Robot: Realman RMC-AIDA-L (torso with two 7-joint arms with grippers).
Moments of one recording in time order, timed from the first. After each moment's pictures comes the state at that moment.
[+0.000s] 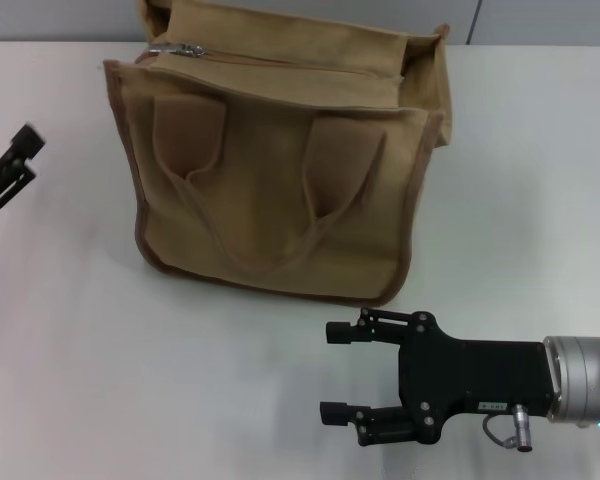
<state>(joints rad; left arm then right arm) -0.32 -2.07 -0.03 0.37 1.88 1.72 -0.83 0.60 2.09 -0.13 -0.07 -2.59 -1.65 0.72</state>
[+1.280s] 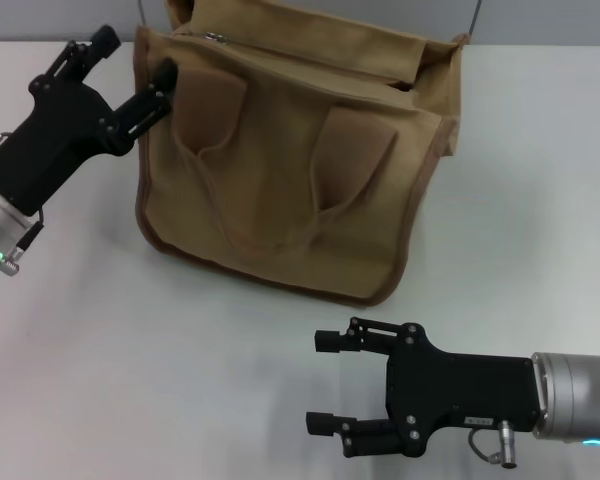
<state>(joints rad) -0.51 -2.08 0.19 0.16 1.70 1.56 -0.65 0.58 2.09 -0.12 -0.01 -2.59 -1.61 0.67</state>
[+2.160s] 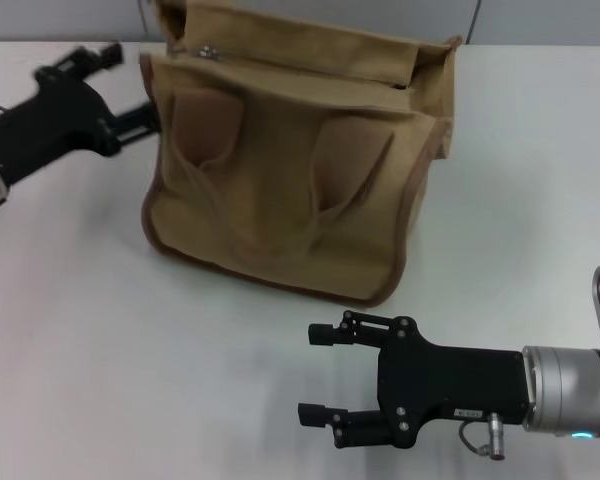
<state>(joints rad) -0.51 -2.07 0.53 0.52 1.72 1.34 -0.91 0.59 2.09 -0.11 0.01 -2.59 -1.57 0.67</state>
